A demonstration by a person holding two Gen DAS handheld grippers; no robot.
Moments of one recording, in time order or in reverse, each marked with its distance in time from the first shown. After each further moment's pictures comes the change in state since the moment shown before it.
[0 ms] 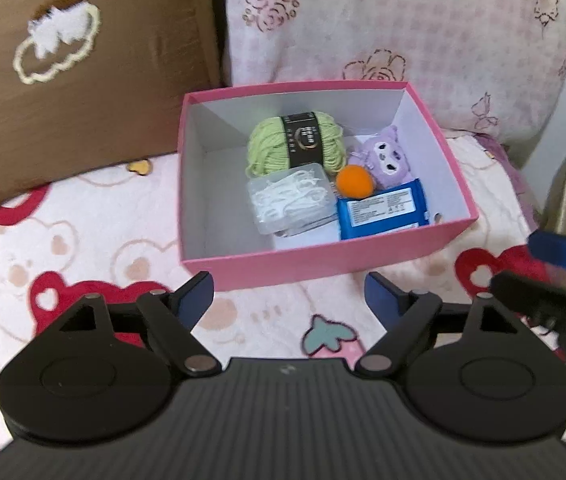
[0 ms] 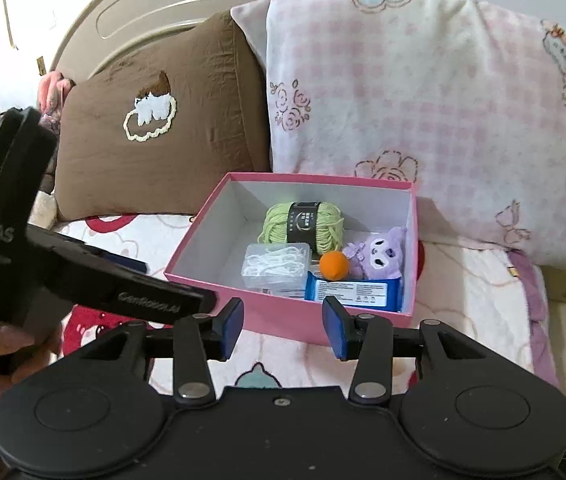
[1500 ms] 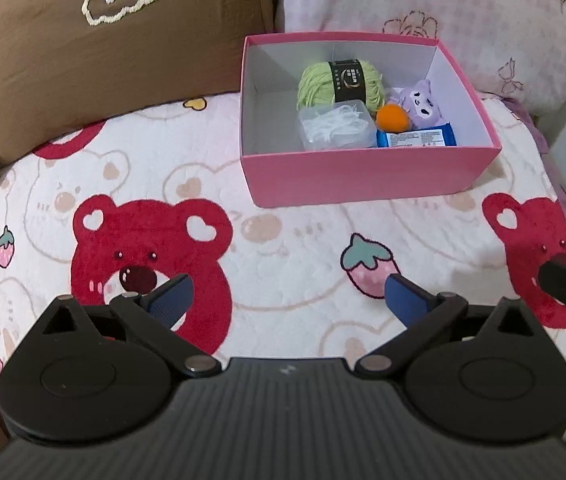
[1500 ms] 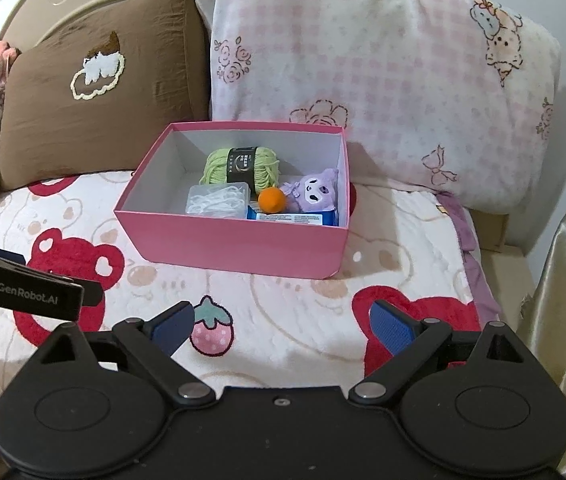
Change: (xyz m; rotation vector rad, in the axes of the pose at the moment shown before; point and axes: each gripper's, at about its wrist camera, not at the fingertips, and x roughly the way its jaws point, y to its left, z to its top) left arm -0.034 0.015 -0.064 -0.045 0.066 0.081; right arm -0.024 0.014 -0.051 0.040 0.078 -0.219
